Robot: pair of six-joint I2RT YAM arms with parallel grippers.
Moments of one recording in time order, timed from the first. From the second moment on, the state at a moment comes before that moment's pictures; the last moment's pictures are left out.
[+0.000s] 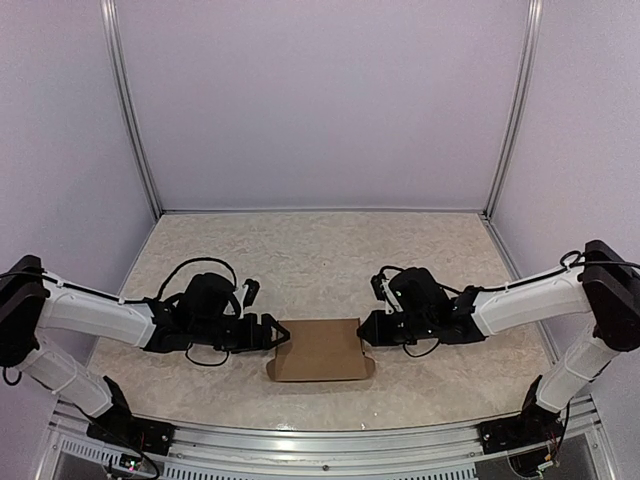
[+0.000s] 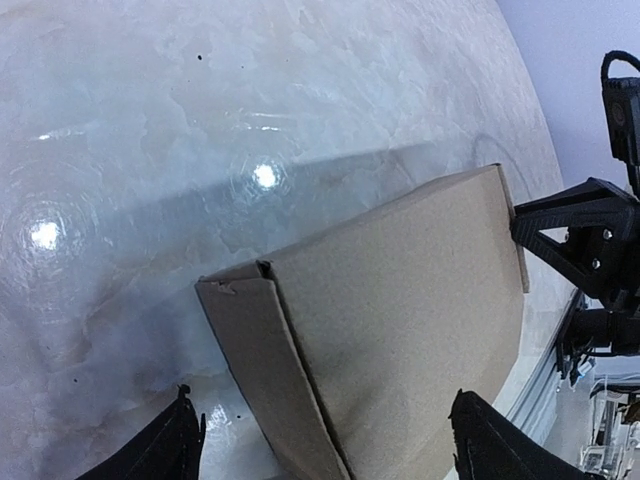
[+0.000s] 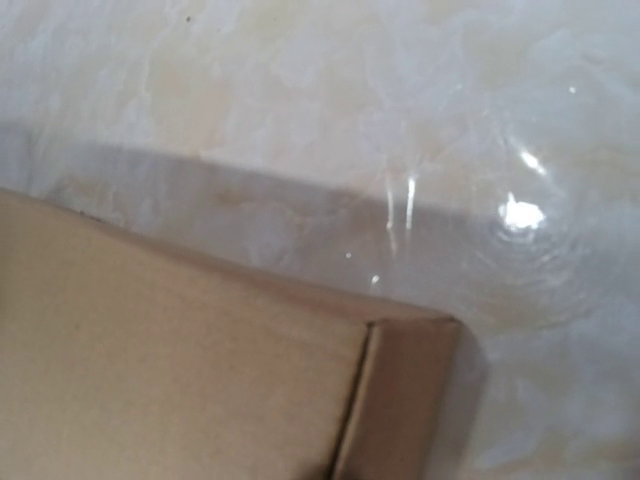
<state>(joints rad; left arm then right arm) -0.83 1.42 0.55 0.18 0.18 -0.76 0.92 1.57 0.72 0.11 -0.04 0.73</state>
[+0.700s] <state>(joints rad) -0.83 1.52 0.51 0.44 0.31 -0.91 0.91 1.52 0.66 0.14 -0.03 0.74</state>
